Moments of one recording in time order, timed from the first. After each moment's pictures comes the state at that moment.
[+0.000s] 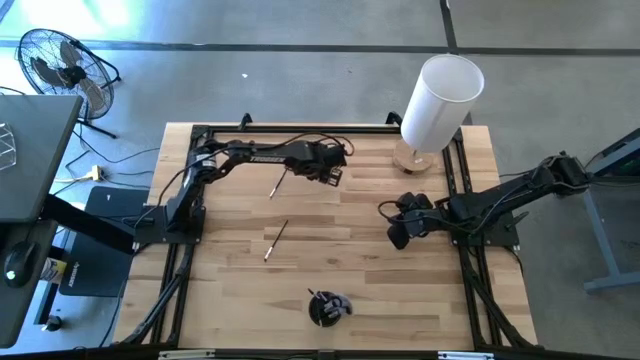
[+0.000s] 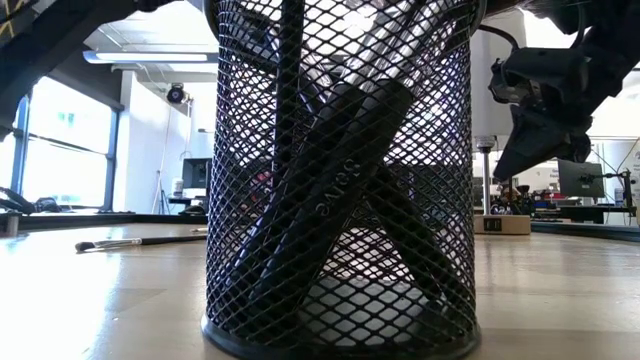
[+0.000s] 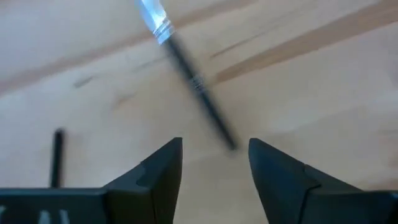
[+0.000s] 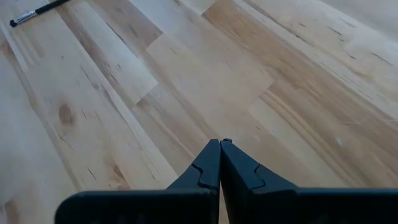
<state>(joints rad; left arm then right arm) 0.30 2.12 1.65 -0.81 -0.32 -0.90 0.25 1.05 0.49 -0.39 0.38 0.94</state>
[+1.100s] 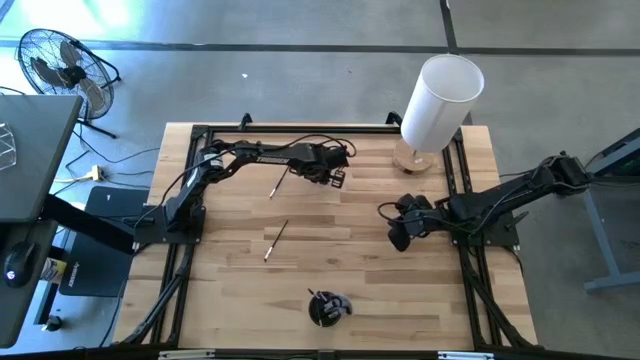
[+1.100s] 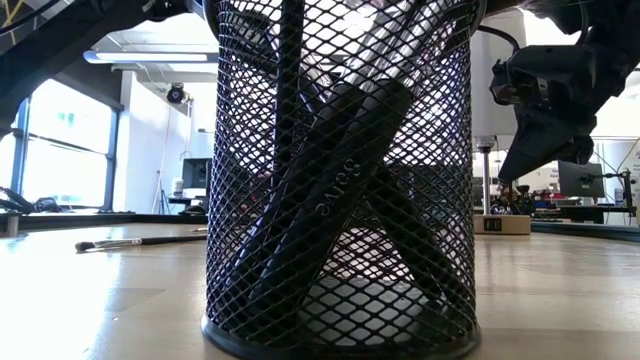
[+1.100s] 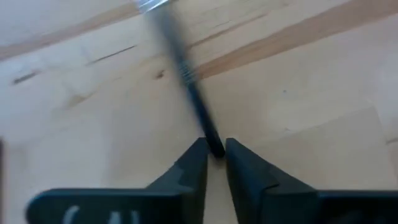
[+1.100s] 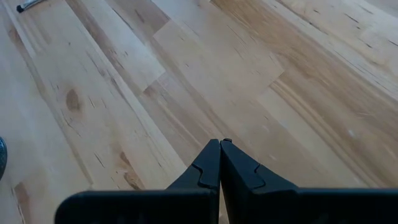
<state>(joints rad) 0.32 2.23 1.65 -0.74 -0.25 -0.90 0.25 1.05 0.49 -0.39 0.33 0.93</state>
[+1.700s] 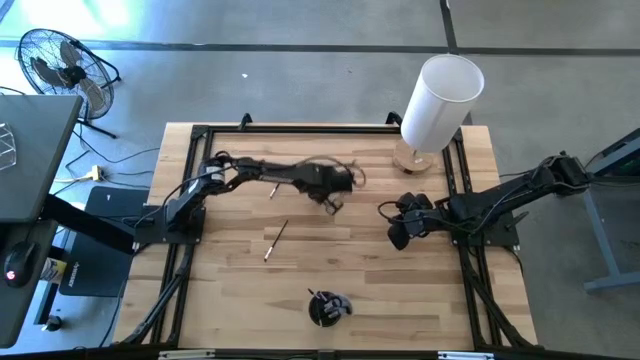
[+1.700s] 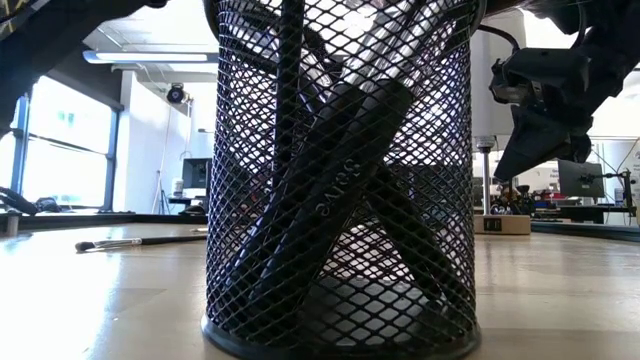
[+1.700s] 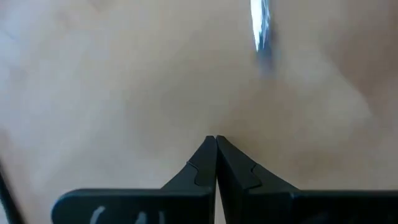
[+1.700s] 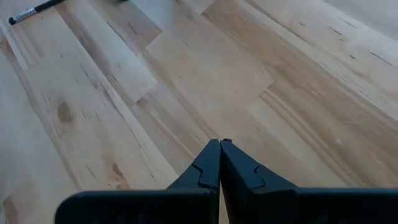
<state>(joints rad) 0.12 2.22 1.65 -0.88 -0.20 -0.66 0.25 1.05 0.49 -0.39 0.38 0.94</state>
